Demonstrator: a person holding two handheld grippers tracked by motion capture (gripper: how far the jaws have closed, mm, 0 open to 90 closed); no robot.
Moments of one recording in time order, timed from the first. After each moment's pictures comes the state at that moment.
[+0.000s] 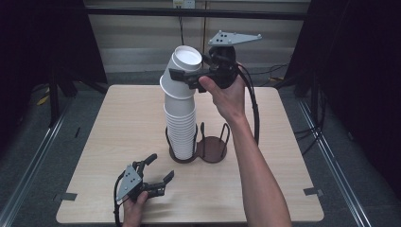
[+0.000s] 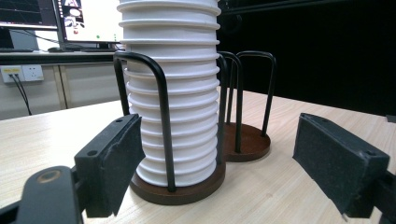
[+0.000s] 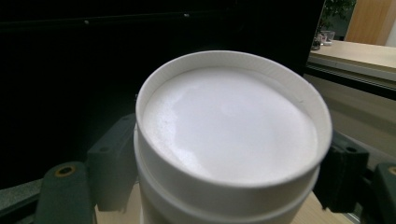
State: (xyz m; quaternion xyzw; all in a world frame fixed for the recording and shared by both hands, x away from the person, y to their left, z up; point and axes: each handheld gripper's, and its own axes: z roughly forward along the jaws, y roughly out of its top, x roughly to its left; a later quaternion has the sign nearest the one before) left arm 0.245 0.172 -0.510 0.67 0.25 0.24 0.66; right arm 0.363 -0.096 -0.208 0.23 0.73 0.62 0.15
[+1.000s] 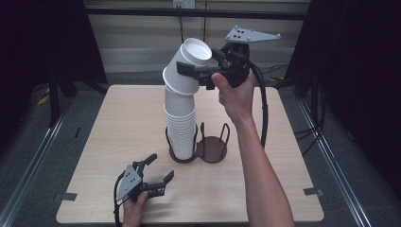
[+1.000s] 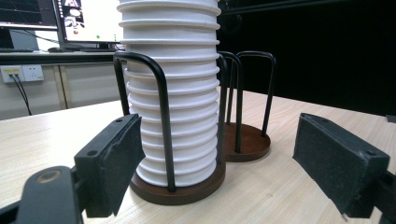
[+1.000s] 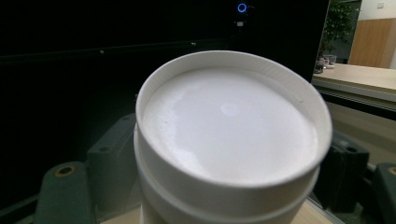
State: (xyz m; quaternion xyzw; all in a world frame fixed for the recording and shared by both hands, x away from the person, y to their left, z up) left arm 0.245 0.173 -0.510 0.67 0.25 0.25 0.65; right arm 0.349 -0.114 -0.195 0.22 0.70 0.67 0.15
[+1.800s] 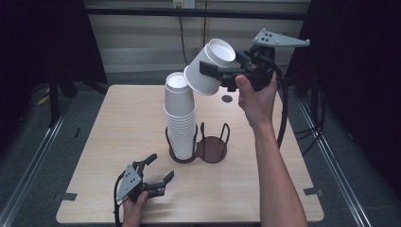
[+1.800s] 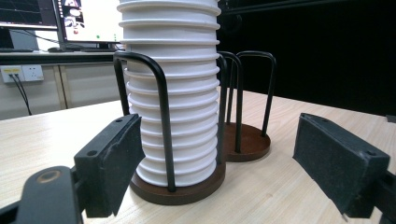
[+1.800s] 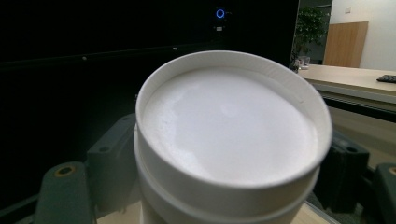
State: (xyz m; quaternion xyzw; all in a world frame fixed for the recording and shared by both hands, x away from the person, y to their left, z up) left arm 0.245 0.173 -0.510 0.67 0.25 0.25 0.66; right arm 0.333 -0.156 -0.194 0.25 0.68 0.66 0.17
